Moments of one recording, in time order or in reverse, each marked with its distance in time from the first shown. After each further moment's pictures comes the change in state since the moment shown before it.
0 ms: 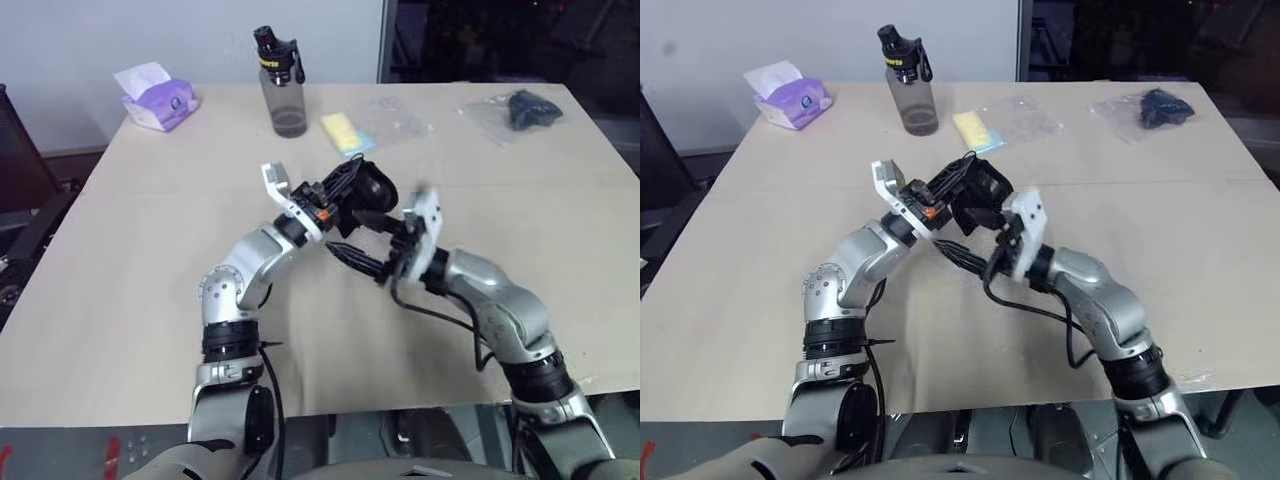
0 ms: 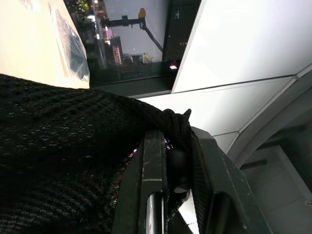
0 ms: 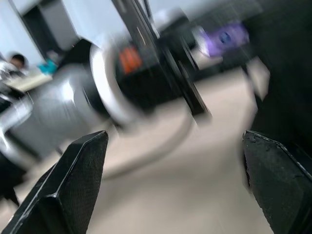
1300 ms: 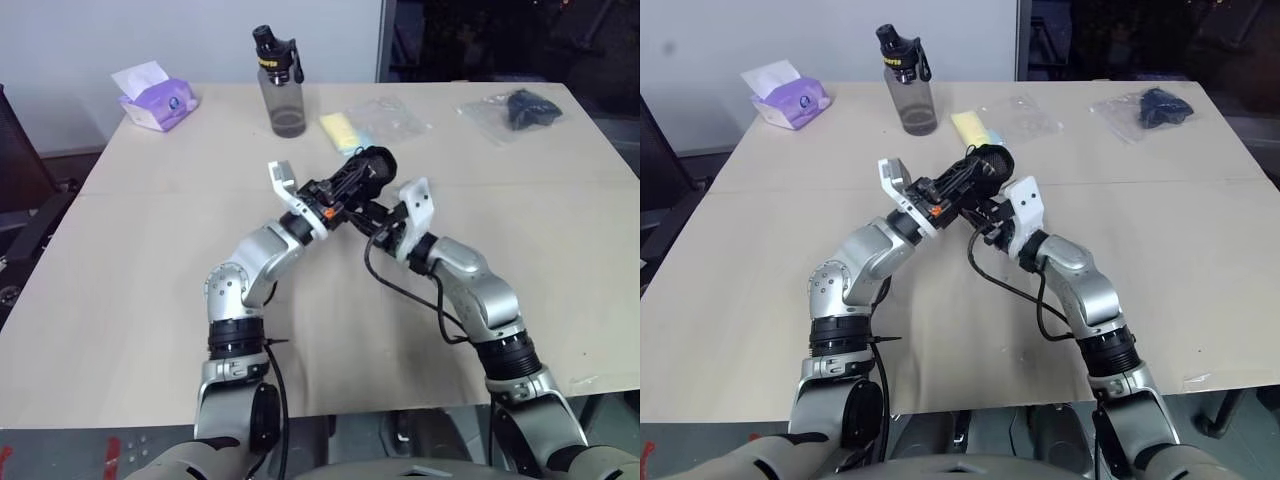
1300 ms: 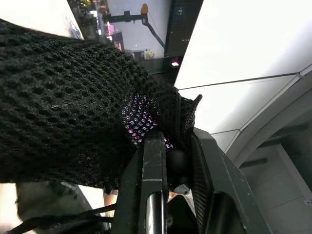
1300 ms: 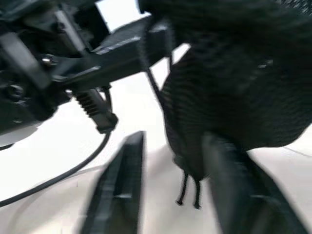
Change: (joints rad) left arm -0.019 -0.029 0.003 -0.001 0.008 0.009 0.035; right arm -0.041 0.105 -0.042 0.211 -0.247 -0.122 -0.067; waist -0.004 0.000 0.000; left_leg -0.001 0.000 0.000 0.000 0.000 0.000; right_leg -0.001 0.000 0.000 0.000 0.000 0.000
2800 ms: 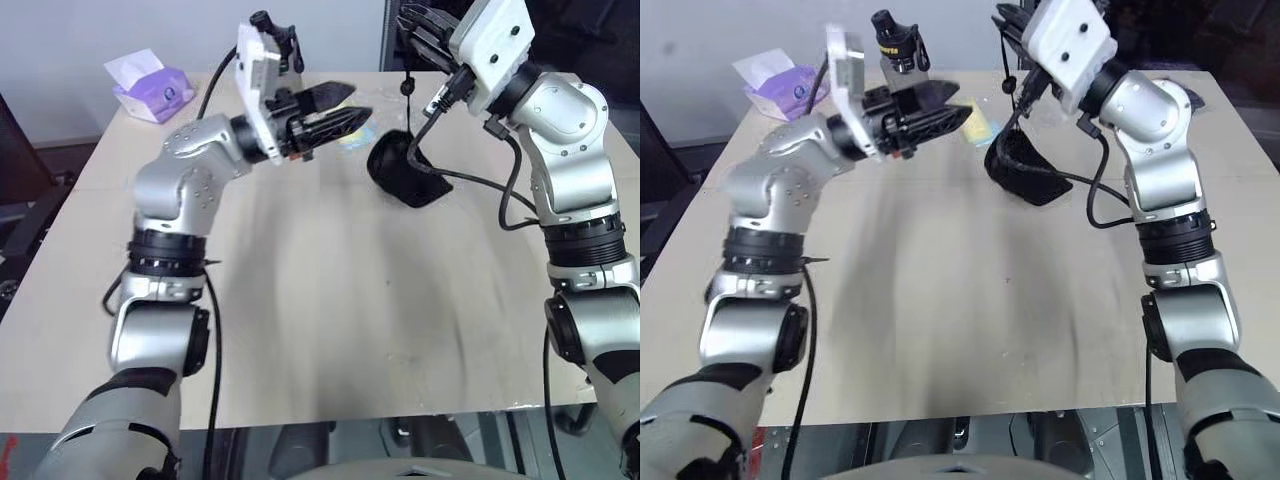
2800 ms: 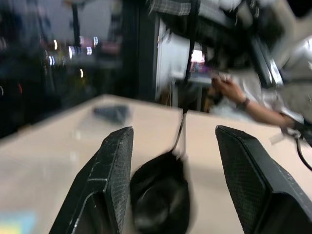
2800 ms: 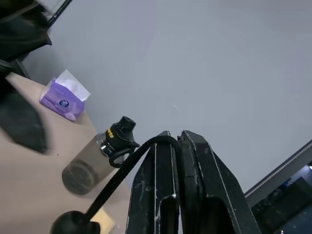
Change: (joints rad) left arm -0.423 0.396 -0.282 0.148 1.108 -0.465 -1.092; right arm -0.559 -0.344 -0.077 0.199 -0.268 -0.505 0.140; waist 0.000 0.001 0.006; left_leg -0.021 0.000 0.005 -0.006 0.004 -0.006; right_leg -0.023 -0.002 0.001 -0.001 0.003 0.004
